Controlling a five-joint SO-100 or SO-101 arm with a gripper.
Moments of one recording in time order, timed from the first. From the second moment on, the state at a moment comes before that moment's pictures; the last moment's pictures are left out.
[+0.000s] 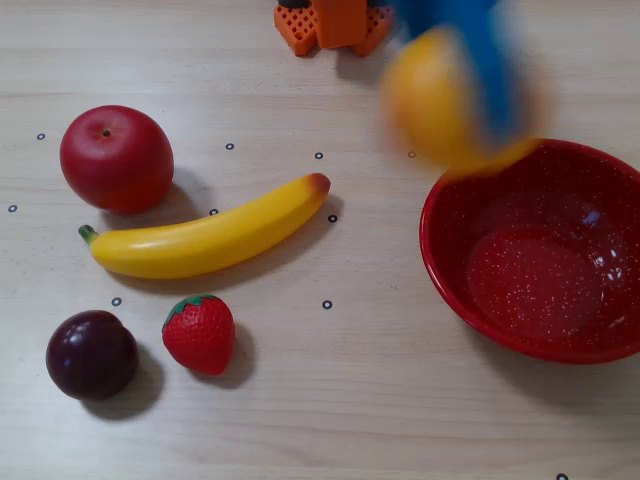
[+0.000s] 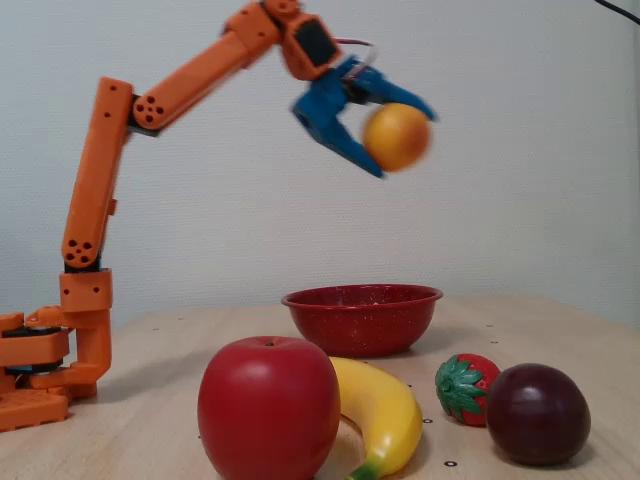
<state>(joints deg) 18.1 71.6 31.9 90.7 8.6</state>
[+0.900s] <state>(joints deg) 30.2 45.8 38.6 89.7 3.3</state>
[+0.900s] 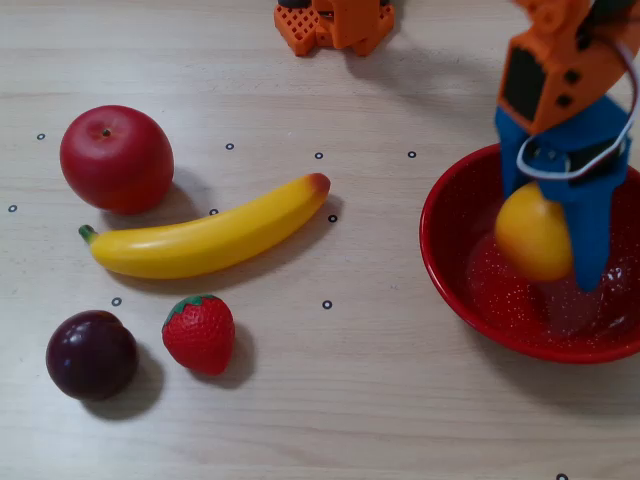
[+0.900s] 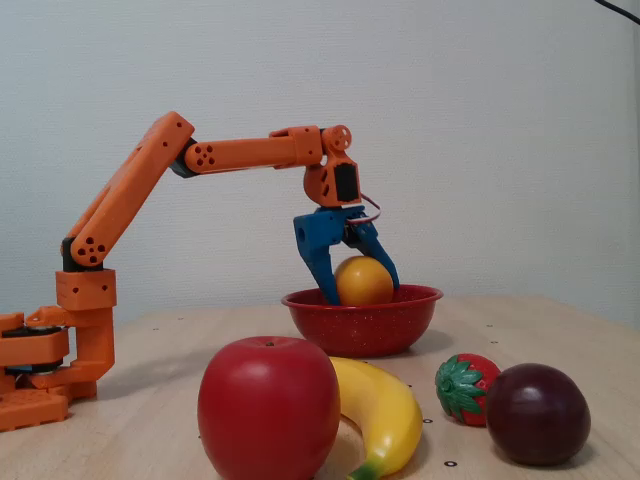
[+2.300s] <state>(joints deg) 2.0 109.0 85.4 86.0 8.2</state>
